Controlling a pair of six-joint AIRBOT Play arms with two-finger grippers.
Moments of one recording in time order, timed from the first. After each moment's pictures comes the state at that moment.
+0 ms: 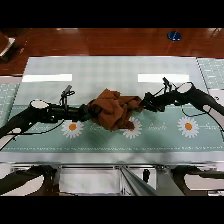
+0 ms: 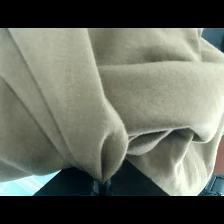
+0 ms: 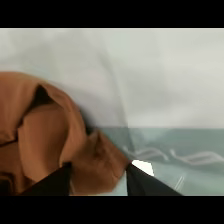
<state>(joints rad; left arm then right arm) -0.18 -1.26 0.59 0.32 -0.95 -1.05 0.06 -1.52 0.93 -0.83 0.91 1.51</state>
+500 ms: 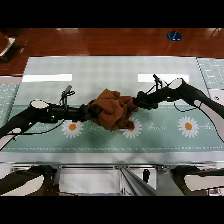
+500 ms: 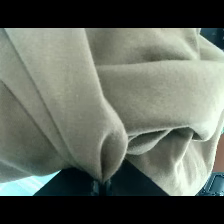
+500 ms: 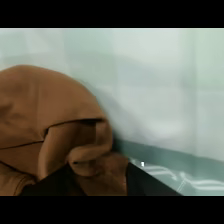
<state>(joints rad) -0.18 -1.26 0.59 0.32 -0.95 -1.05 0.15 -1.60 1.01 -0.81 0.95 1.46</state>
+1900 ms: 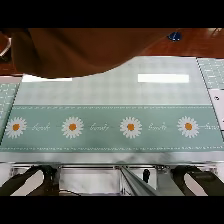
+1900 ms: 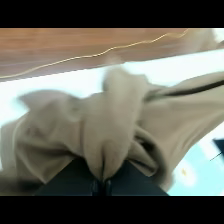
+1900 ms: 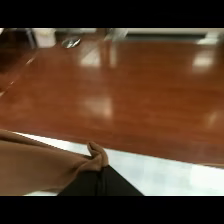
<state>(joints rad) 0.23 -1.06 1.76 0.64 -1.42 -1.30 -0.01 -0.85 1.78 -1.25 1.19 1.50</state>
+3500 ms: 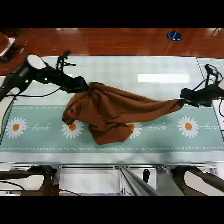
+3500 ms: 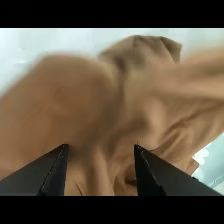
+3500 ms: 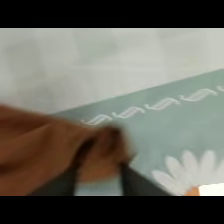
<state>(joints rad) -0.15 -1.53 1.29 0.94 -1.15 -1.37 -0.20 -1.24 1.00 -1.37 1.10 1.65</state>
